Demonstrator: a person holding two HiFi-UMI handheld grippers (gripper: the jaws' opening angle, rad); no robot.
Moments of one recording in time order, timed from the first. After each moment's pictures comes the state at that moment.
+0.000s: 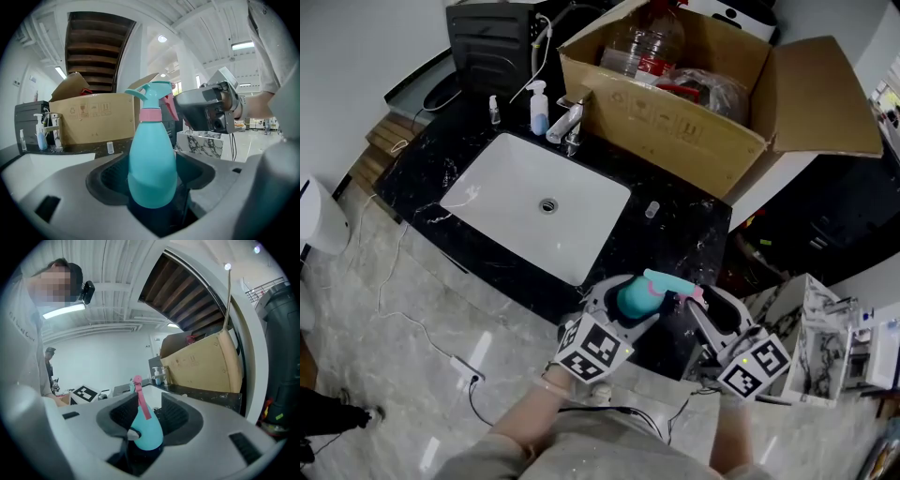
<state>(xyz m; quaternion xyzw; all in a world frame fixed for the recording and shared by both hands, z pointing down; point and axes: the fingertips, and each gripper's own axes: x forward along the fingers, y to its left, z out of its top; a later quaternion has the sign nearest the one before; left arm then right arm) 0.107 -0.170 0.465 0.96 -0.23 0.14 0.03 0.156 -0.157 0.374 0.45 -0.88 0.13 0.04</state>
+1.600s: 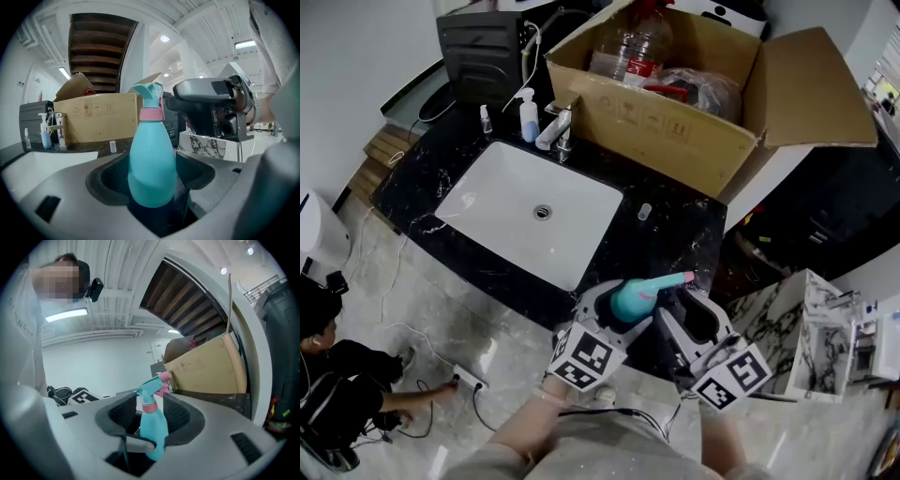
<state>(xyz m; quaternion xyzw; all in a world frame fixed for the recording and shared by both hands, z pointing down) 0.104 -0.168 0.465 0.96 -0.25 0.14 0.03 0.123 -0.151 0.368 0.45 -0.88 0.11 0.00</state>
